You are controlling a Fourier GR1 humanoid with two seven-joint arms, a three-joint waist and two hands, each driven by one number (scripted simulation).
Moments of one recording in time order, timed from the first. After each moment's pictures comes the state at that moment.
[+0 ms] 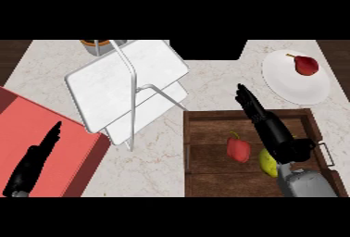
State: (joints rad) left arm 0.05 0.53 -0.15 -1.29 0.07 0.10 0.02; right arm -0.17 -0.26 0.25 -1.55 -0.14 0.06 -0.06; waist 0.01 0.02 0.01
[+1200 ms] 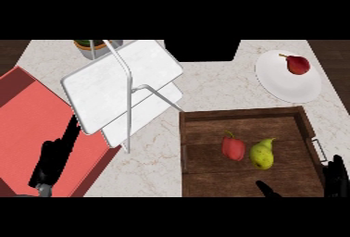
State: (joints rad) left arm 0.01 0.42 -0.18 -1.36 0.12 0.08 0.03; right arm 0.50 -0.08 0.21 -2.00 0.34 -0.70 0.16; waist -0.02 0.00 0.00
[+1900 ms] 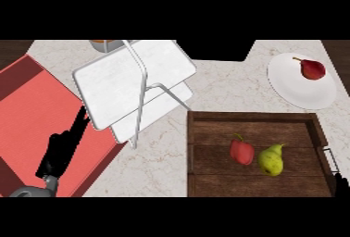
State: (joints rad) left arm -0.04 0.41 -0.21 -1.38 0.12 0.06 0.06; right arm 0.55 -0.21 0.24 -2.06 0.93 -0.37 0.86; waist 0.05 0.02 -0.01
